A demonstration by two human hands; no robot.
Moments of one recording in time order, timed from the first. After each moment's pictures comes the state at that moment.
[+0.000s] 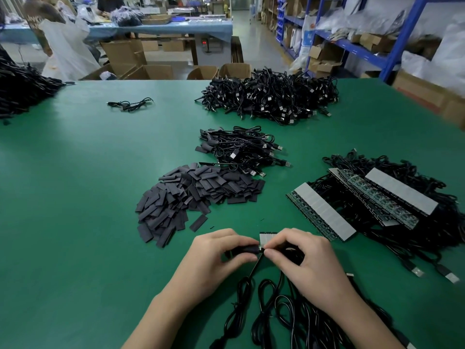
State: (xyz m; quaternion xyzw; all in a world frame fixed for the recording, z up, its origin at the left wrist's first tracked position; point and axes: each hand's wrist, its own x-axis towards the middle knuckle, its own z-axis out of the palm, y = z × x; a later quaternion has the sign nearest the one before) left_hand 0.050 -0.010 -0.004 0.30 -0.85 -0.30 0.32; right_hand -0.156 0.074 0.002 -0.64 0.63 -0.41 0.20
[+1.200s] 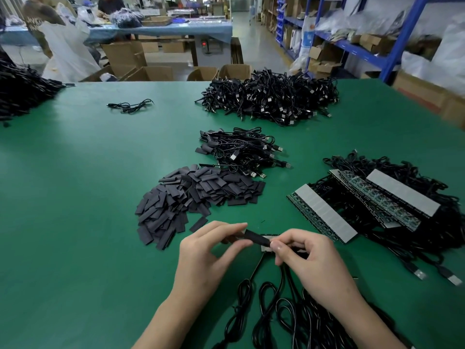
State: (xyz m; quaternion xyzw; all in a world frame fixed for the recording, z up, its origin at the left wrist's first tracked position) left_hand 0.044 -0.007 -0.009 0.33 -0.78 -0.21 0.48; right_hand -0.150 0.074 0.019 -0.55 0.65 -0.44 0.30
